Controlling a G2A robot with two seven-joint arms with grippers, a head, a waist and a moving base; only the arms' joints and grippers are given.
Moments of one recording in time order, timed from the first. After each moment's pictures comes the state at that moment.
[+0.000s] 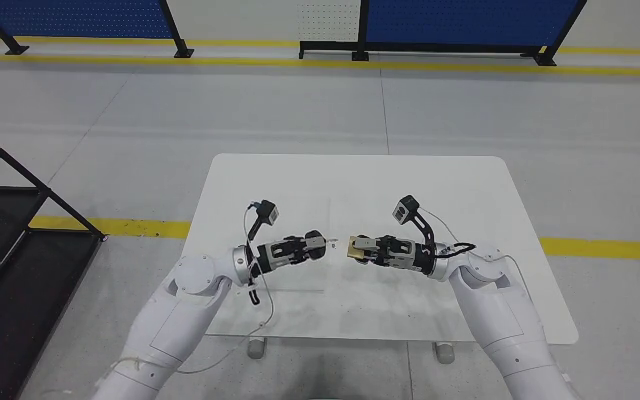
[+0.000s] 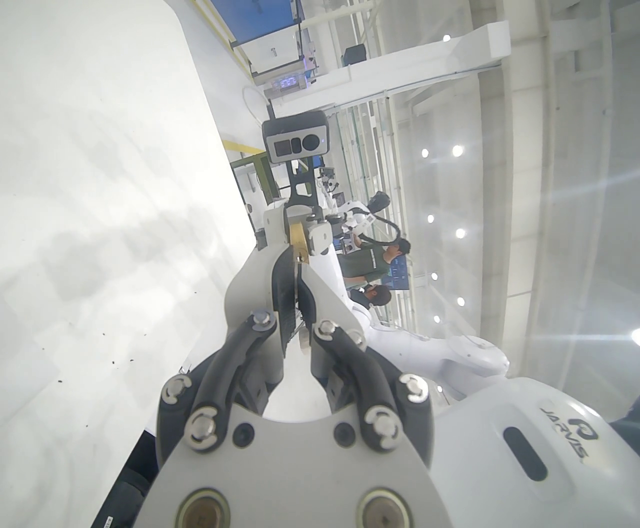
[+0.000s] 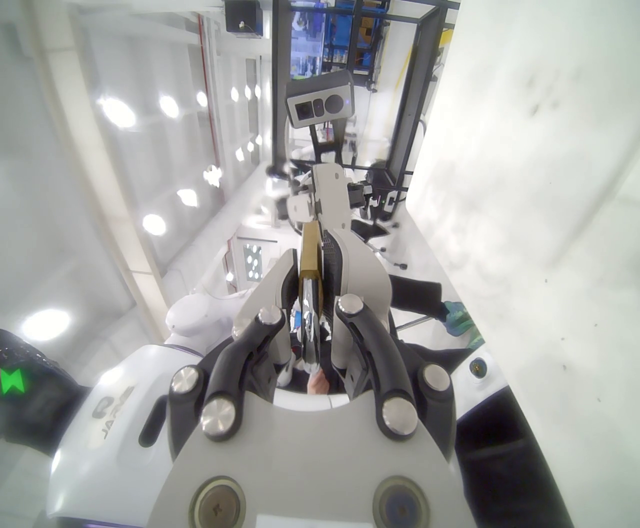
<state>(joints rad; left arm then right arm) 1.38 -1.09 -1.28 -1.55 -0.38 -0.28 -0.91 -1.12 -1.29 1.18 -1.22 0.45 -0.18 1.26</state>
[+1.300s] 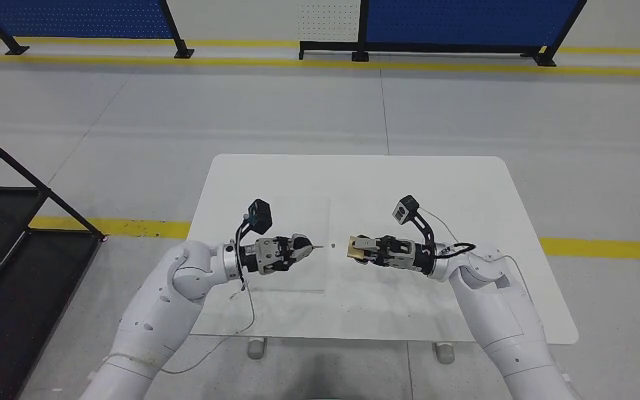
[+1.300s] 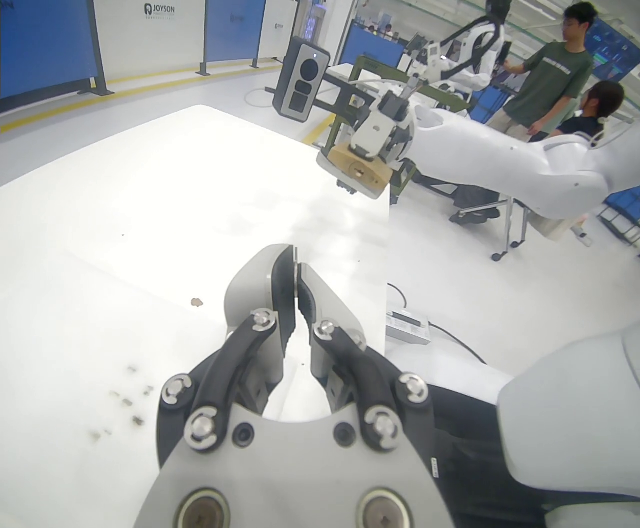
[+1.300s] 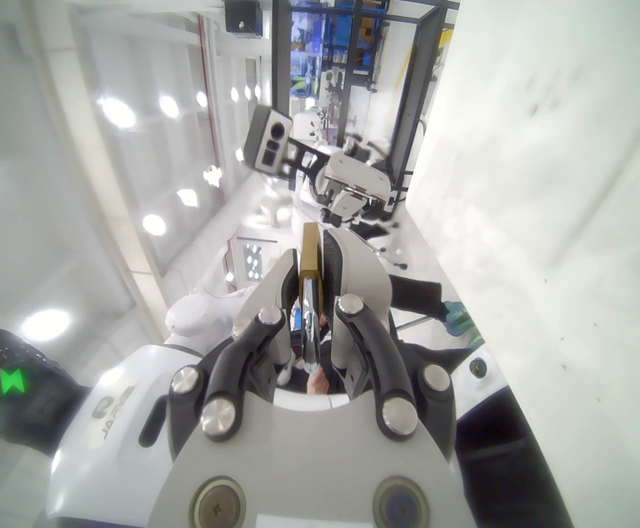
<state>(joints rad) 1.34 -1.08 -1.31 -1.46 0.64 -1.01 -0.41 -1.12 -1.29 1.18 -1.22 0.45 -0.18 1.26</state>
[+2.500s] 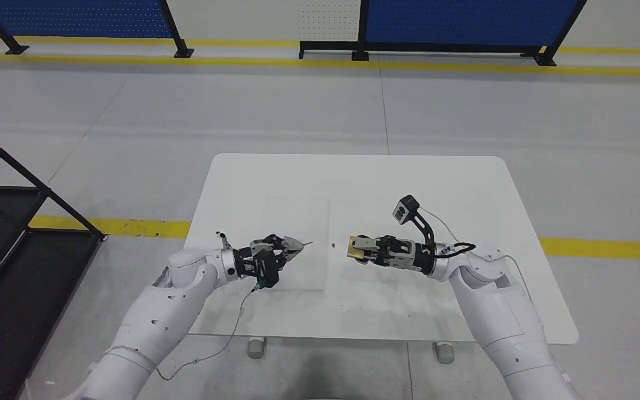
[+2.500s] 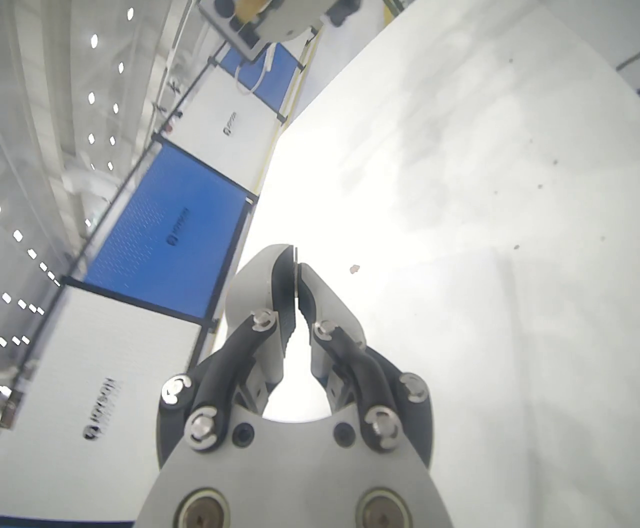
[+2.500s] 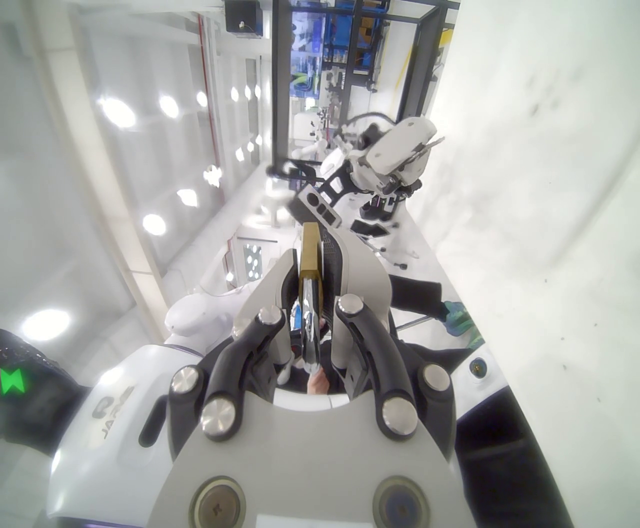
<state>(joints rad) 1.26 -1.04 -1.18 -1.25 2.30 -0.31 0.98 -1.12 -1.29 1.18 -1.22 0.45 -0.18 1.26</state>
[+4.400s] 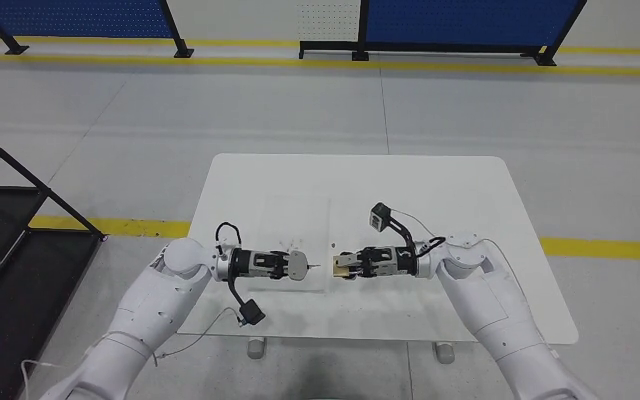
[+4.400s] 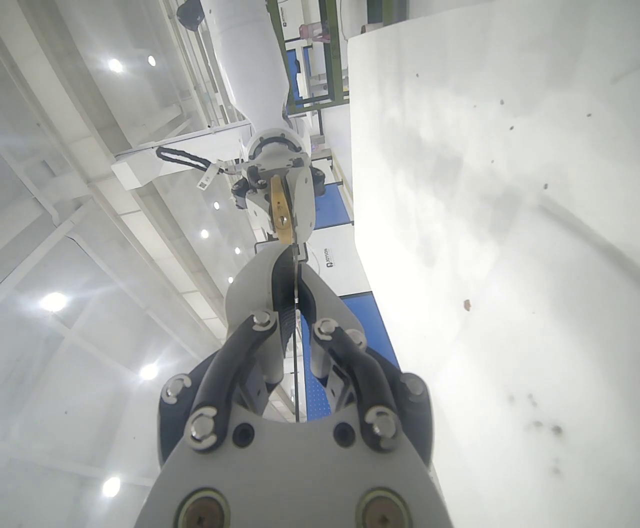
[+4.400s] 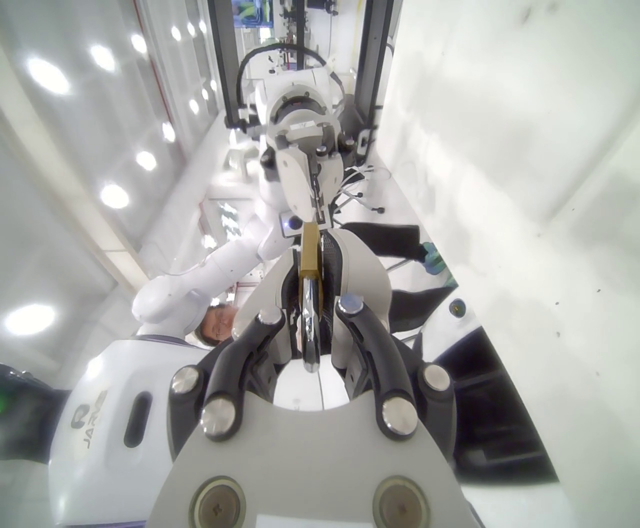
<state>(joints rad) 1.20 -1.00 -1.14 -1.29 2.59 0.34 1.32 -1.00 -1.30 1.02 -1.13 0.39 -0.13 1.36</state>
